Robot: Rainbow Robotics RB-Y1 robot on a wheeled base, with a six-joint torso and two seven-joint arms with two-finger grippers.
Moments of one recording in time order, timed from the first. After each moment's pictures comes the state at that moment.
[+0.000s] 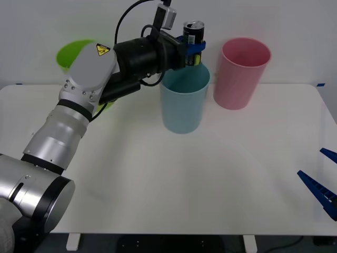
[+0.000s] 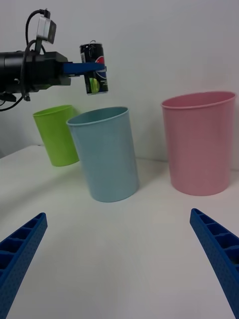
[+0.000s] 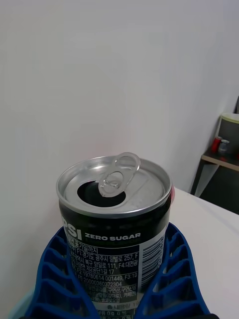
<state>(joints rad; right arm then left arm) 0.35 -0.40 -0.52 -1.66 0.96 -1.22 0.00 -0.94 0.19 -0.13 -1.05 -1.64 -0.67 0.49</state>
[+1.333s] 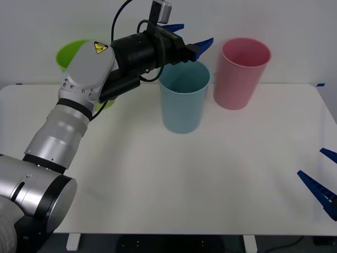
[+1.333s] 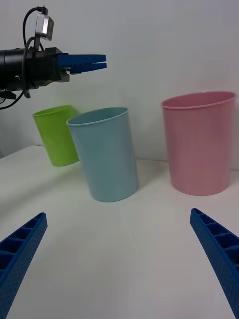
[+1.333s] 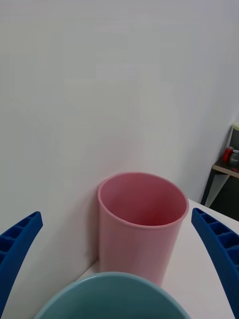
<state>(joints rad) 0.35 -0.40 -0.52 -1.66 0.96 -1.22 0.00 -0.93 0.19 -0.09 -1.05 -1.63 -0.65 0.47</state>
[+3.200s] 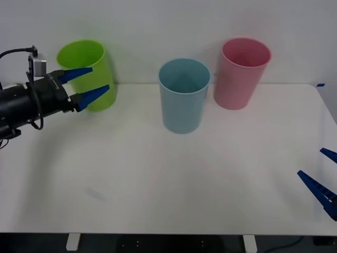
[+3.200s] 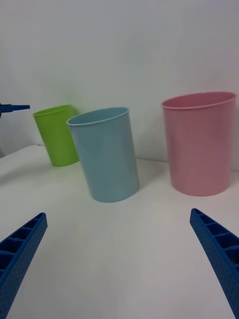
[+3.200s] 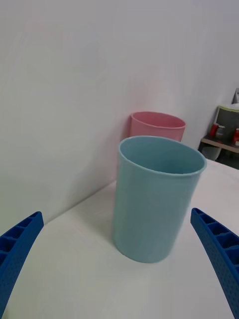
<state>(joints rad) 0.35 -0.40 -0.52 -1.66 0.96 -1.22 0.00 -0.49 0.54 0.28 -1.15 -1.27 -1.22 0.17</state>
